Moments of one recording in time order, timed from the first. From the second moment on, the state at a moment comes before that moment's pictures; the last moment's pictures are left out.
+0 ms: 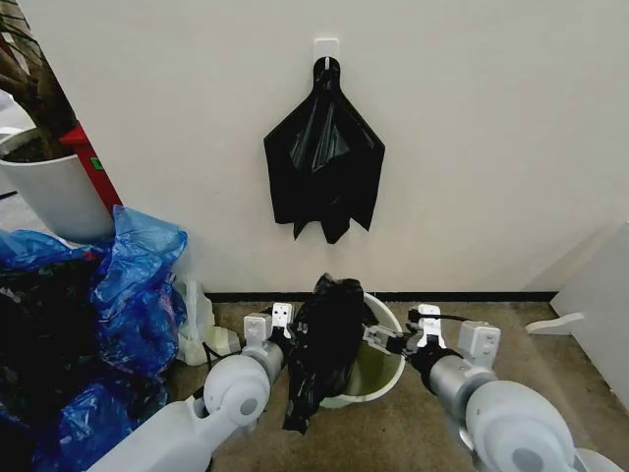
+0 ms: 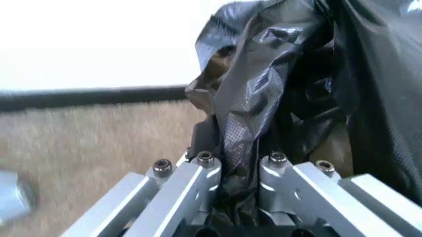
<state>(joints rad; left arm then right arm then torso) 1.00 -0.96 0.17 -2.07 -0.96 0.38 -0.62 -1.22 0.82 0.11 2.46 1.30 -0.46 0.83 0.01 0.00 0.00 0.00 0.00</state>
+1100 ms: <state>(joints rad) 1.06 -0.98 0.27 -1.98 -0.37 0.17 -0.55 -0.92 0.93 -0.20 2.29 1.39 -0.38 1.04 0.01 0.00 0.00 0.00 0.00</state>
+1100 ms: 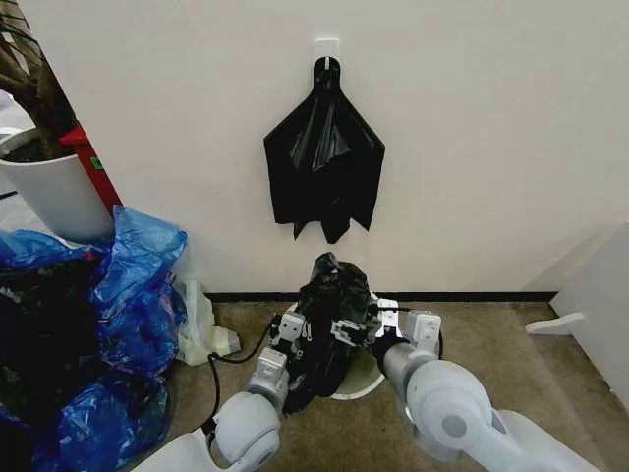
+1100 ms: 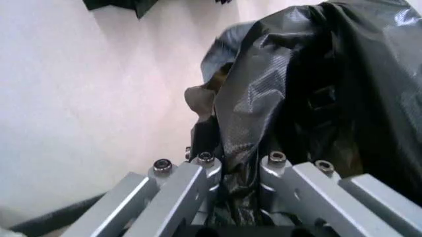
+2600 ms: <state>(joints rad) 1.13 -0.96 0.13 -2.00 -0.28 0.13 -0.50 -1.09 0.86 -0.11 2.24 1.19 -0.36 1.04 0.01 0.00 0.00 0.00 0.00</state>
